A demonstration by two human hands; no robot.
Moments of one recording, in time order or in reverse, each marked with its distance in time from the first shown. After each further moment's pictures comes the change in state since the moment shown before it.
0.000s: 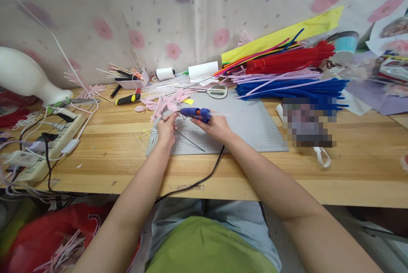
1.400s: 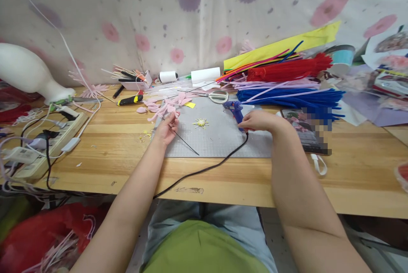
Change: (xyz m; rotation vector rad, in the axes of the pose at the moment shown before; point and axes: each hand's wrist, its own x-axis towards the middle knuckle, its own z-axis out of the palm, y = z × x) left_hand 0.016 0.013 -0.018 -0.292 -0.362 -0.314; right_hand 0.017 0.040 -0.119 -0.462 -0.603 0.378
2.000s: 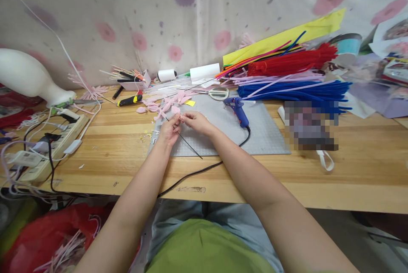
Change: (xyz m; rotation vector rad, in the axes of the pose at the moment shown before) left_hand -0.005 -0.012 0.016 0.023 0.065 0.030; right_hand 0.067 -0.136 0.089 0.953 0.135 -0.688
